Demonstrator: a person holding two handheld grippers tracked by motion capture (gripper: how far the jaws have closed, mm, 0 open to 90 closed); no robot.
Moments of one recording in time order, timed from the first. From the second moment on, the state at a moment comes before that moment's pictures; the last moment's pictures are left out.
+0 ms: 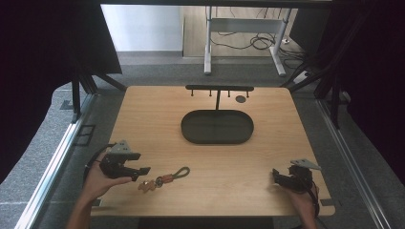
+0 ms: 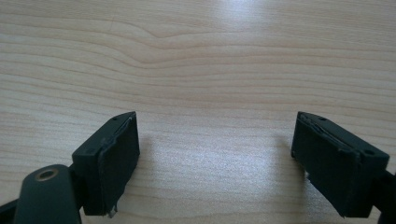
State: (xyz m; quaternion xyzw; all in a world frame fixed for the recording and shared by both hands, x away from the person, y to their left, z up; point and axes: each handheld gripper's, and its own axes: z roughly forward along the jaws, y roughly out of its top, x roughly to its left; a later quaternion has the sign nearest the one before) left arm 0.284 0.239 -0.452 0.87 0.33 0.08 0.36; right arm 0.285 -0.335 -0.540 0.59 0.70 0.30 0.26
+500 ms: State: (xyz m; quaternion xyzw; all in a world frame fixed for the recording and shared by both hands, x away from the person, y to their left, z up) left arm 0.288 0.217 -0.432 0.90 0.28 0.05 0.32; right arm 0.285 -0.335 -0.540 0.59 0.70 0.30 0.26
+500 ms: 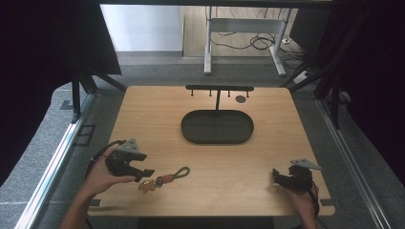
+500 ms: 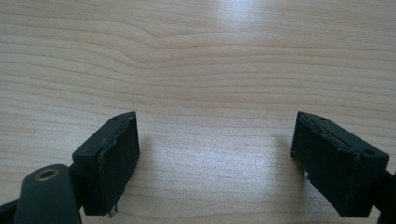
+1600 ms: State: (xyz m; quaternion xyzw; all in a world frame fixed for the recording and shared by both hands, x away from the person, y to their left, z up) left arm 0.316 0.152 -0.478 0.96 0.21 0.01 0.19; right arm 0.285 -0.335 -0.540 0.59 0.70 0.30 0.26
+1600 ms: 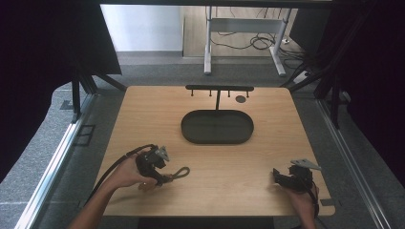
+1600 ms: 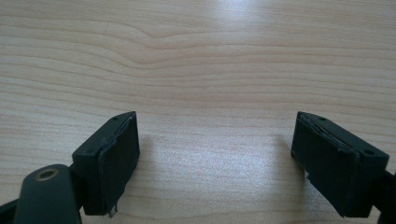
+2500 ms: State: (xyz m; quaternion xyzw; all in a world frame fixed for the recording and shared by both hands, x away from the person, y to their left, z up) left arm 0.323 0.130 -0.499 0.98 0.17 0.00 0.12; right arm 0.285 -0.335 -0.540 0.60 0.70 0.30 0.26
